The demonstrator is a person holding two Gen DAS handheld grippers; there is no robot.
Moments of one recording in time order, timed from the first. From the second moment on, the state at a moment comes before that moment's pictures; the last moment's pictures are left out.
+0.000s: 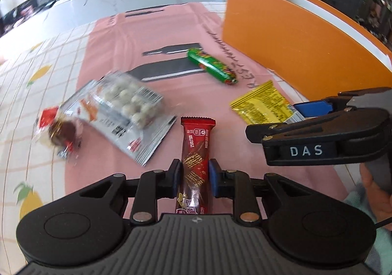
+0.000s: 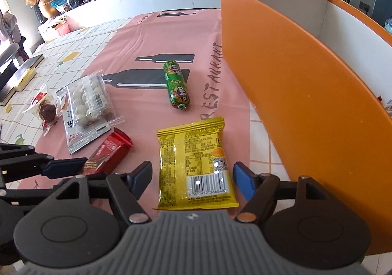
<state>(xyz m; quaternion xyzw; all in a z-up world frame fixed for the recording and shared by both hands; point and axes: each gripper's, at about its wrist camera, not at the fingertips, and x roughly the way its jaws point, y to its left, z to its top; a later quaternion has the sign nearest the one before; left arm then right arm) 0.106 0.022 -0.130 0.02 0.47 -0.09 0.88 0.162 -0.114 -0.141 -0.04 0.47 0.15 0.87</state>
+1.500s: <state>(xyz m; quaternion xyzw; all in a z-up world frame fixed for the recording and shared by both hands) 0.098 -0.040 0.000 -0.01 0.36 -0.11 0.93 0.125 -0.214 0.013 -0.06 0.33 0.15 0.93</state>
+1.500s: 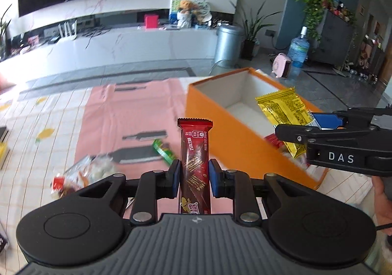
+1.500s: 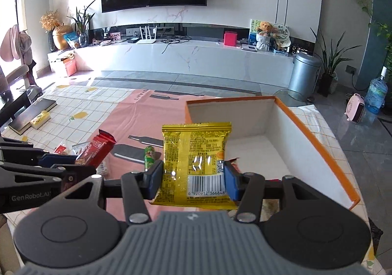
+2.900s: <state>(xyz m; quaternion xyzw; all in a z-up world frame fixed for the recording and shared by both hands) 0.319 -0.183 -0.092 0.23 0.51 -0.20 0.81 0.330 -0.281 -0.092 -0.07 0.55 0.18 0.81</state>
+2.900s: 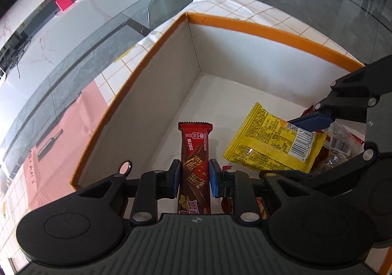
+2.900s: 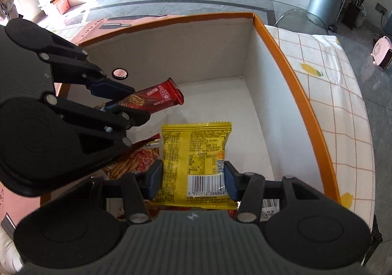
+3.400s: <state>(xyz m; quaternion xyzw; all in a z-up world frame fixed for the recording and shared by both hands) 0.319 -0.162 -0.091 0.17 0.53 -0.20 0.81 0.343 -0.285 -0.098 -0.05 0.58 0.16 0.80</state>
